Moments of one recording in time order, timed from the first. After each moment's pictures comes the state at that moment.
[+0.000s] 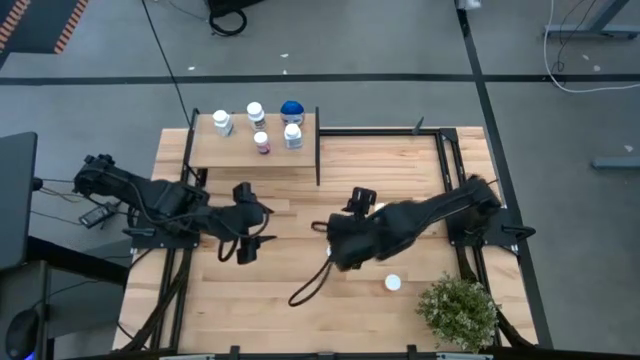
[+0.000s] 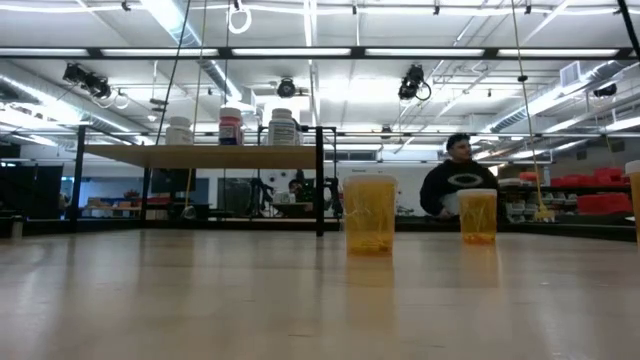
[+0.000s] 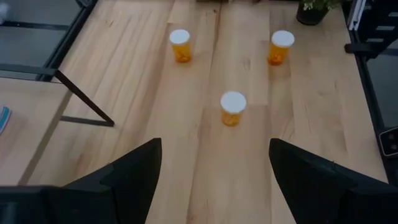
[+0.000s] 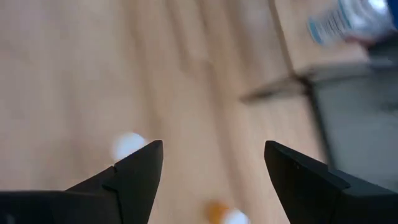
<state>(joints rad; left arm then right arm) -0.40 1.21 1.28 -0.85 -0.45 -0.36 0.40 1.93 2.14 -1.43 0.56 0.46</state>
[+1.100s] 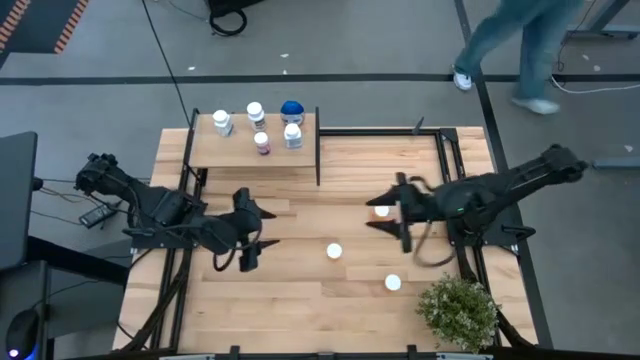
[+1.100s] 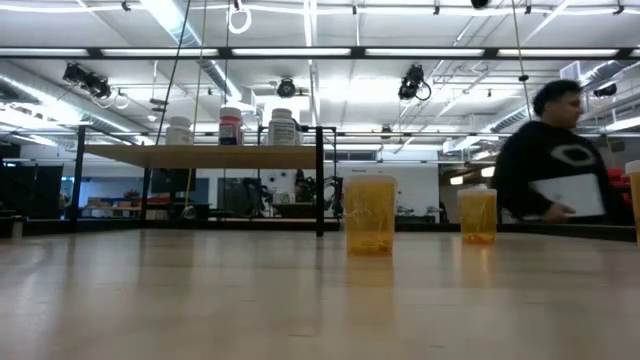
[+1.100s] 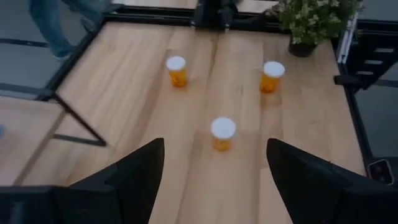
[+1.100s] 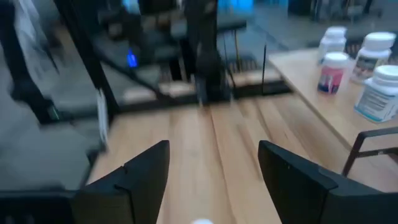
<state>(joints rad) -0.48 1.24 1.29 -0.75 -0.56 -0.41 0.36 0.96 0.85 -0.11 0.37 0.24</state>
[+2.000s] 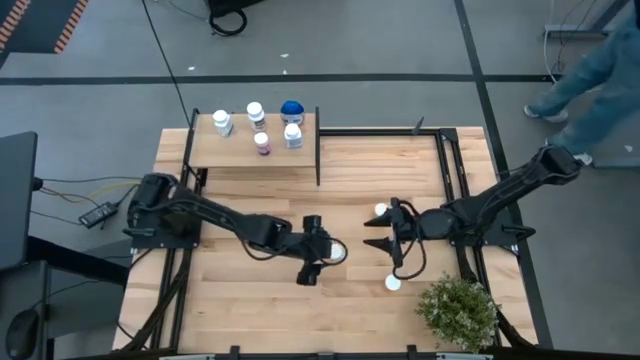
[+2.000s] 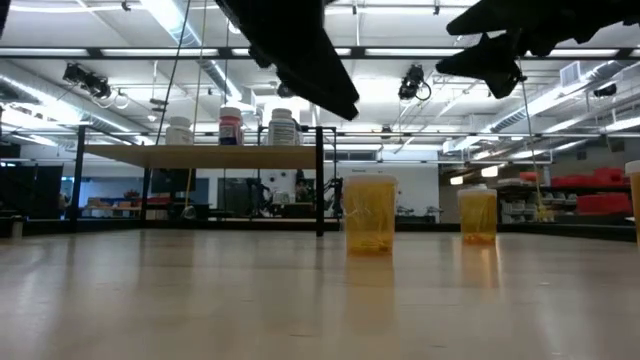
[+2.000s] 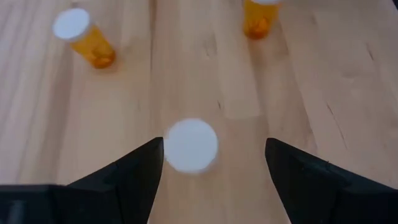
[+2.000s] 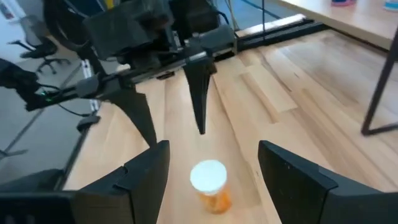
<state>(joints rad) -0.27 1.79 1.29 -0.30 -0.24 -0.08 0.41 1.06 0.49 0.24 0.44 0.40</state>
